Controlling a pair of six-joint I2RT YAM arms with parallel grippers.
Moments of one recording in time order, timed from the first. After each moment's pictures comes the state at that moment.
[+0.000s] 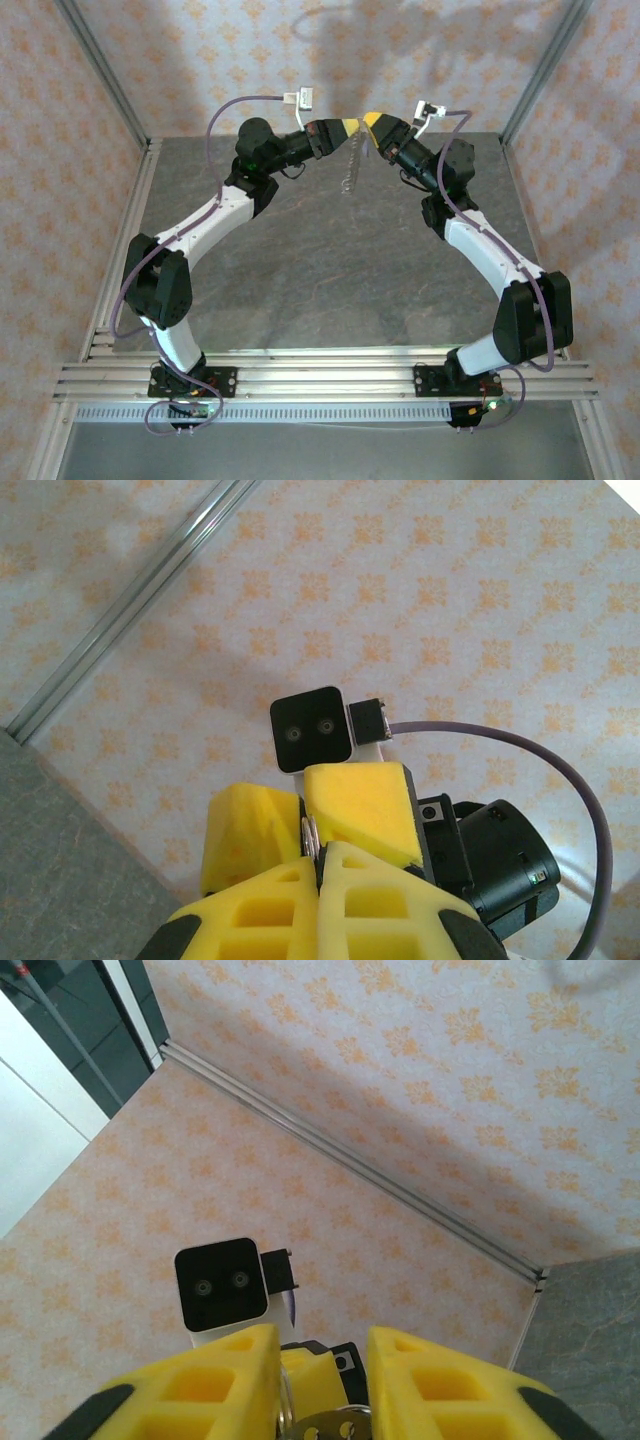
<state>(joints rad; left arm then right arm) -0.44 1.76 1.48 0.60 0.71 -1.00 0.29 1.46 1.13 0.67 -0.58 1.22</state>
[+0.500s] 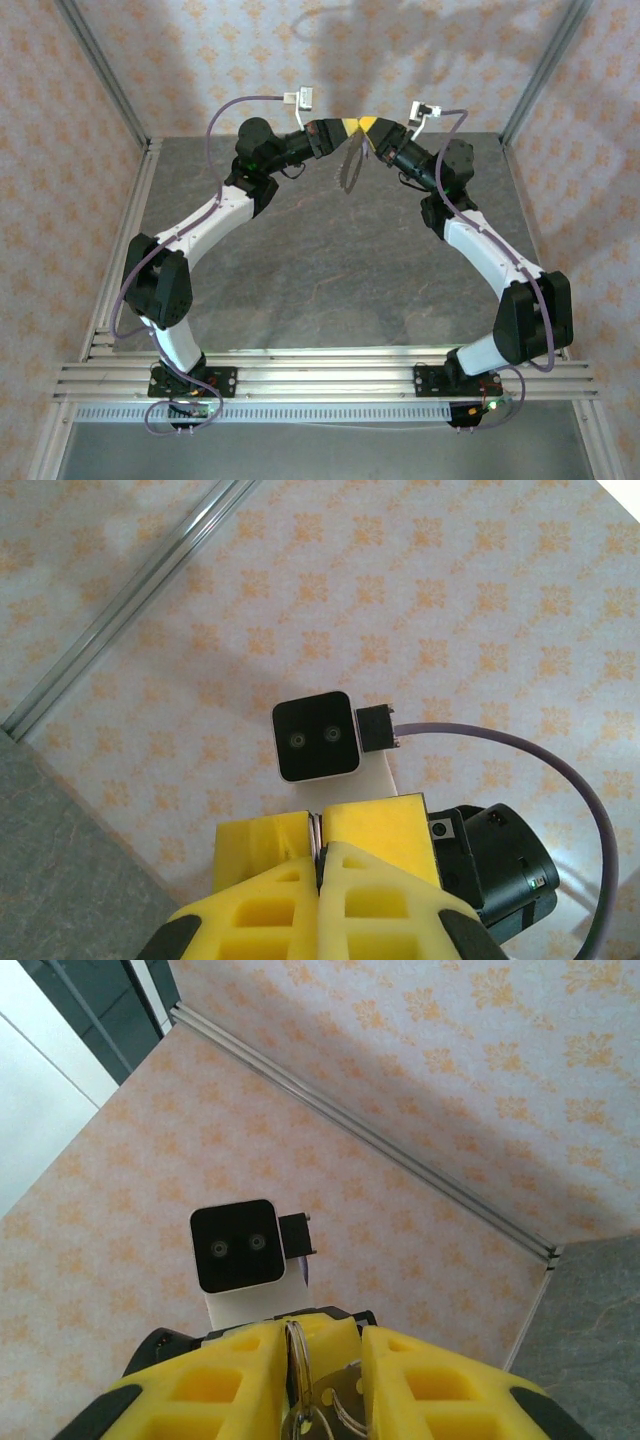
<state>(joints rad) -0.44 1.76 1.48 0.60 0.71 -1.01 0.30 1.46 1.13 0.67 -0.64 1.20</state>
